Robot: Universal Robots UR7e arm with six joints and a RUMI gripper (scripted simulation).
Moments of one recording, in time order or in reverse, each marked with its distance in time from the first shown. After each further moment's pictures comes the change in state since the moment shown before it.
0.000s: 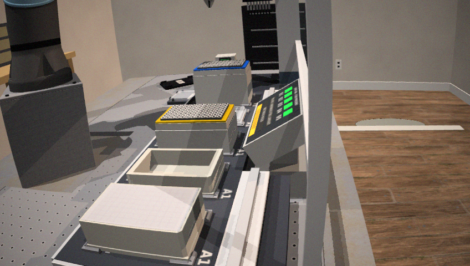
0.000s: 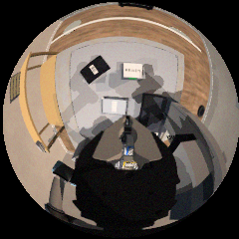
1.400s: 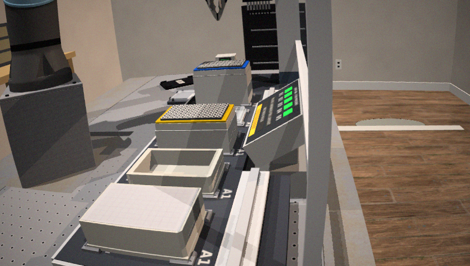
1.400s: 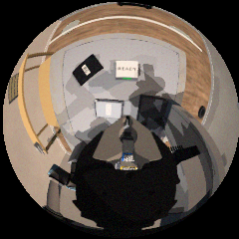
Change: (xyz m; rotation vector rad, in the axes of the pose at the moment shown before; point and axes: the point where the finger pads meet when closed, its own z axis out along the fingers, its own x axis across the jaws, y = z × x) arm 0.024 0.001 0.046 -0.001 -0.001 0.000
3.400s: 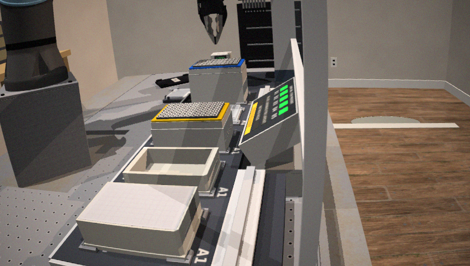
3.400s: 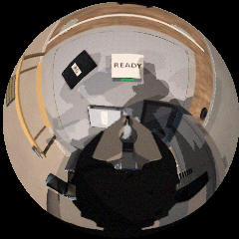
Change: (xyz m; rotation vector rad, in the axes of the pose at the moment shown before) arm 0.000 0.000 0.087 0.000 0.000 0.000
